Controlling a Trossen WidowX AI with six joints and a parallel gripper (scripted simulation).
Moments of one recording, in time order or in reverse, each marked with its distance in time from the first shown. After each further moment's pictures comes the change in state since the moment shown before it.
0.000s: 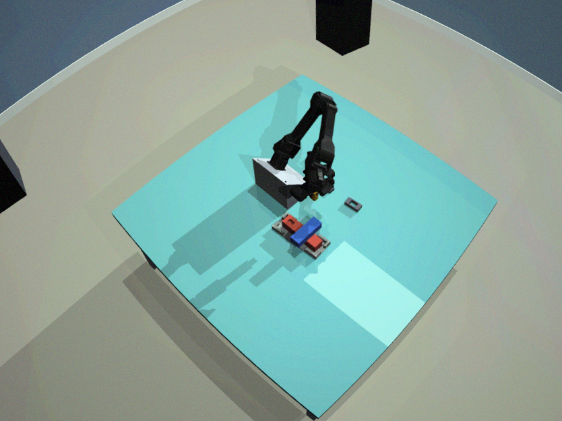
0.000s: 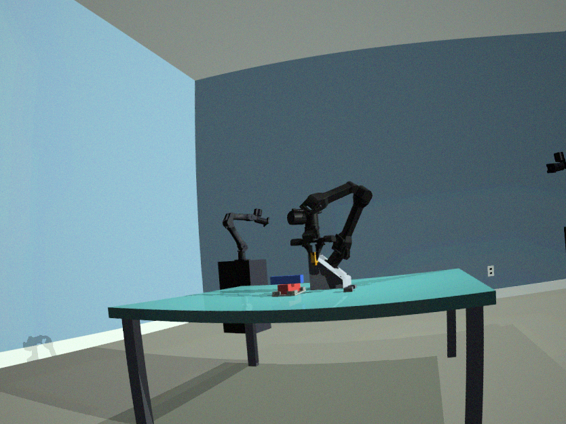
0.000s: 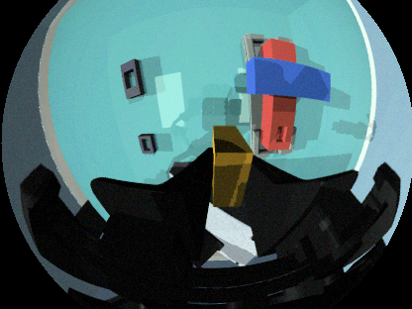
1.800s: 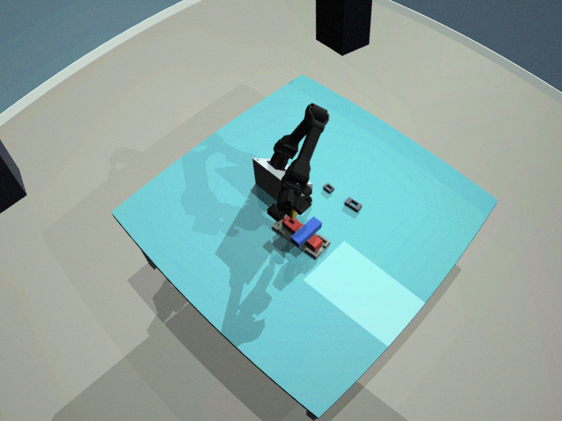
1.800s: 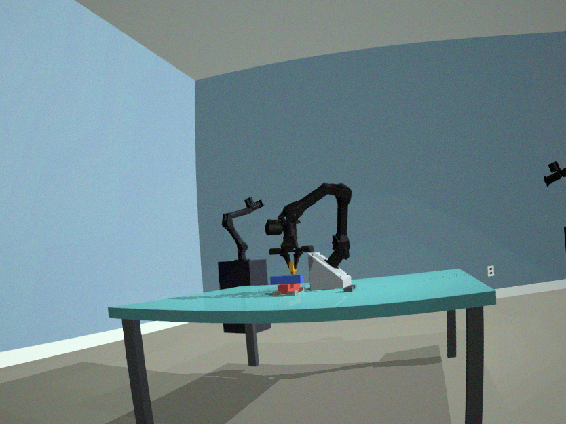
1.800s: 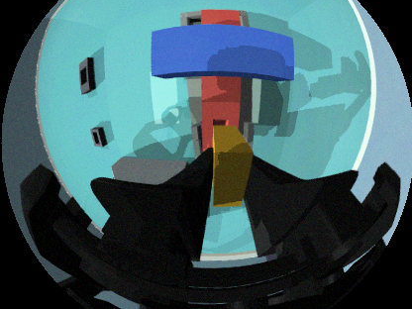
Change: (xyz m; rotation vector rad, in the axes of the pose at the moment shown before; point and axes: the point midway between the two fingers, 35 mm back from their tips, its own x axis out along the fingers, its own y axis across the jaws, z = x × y) arm 0.031 -0.107 -0.014 -0.062 0.008 -0.012
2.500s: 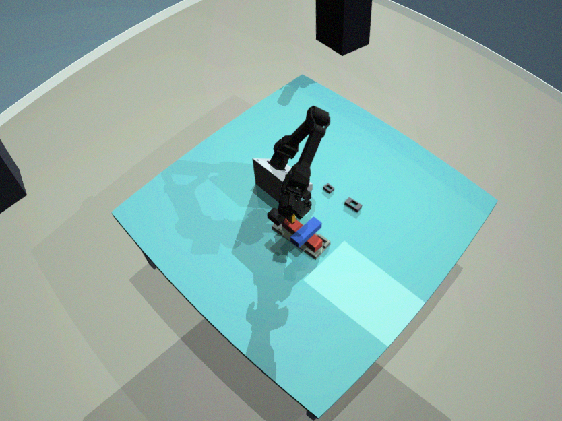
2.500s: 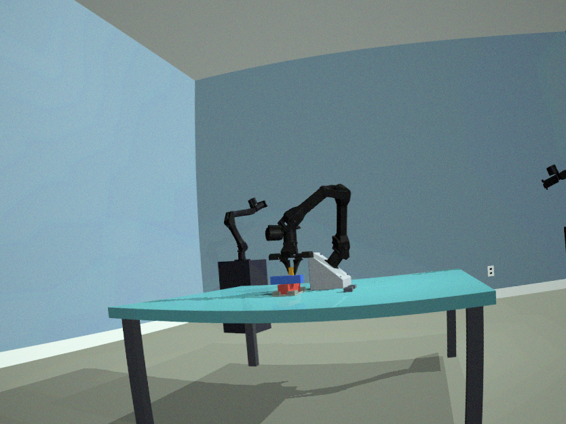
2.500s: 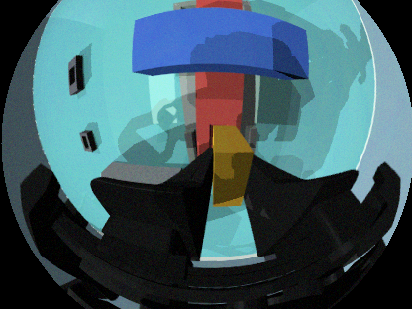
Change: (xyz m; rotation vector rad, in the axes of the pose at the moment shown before) arm 0.024 -0.003 0.000 -0.009 0.004 -0.012
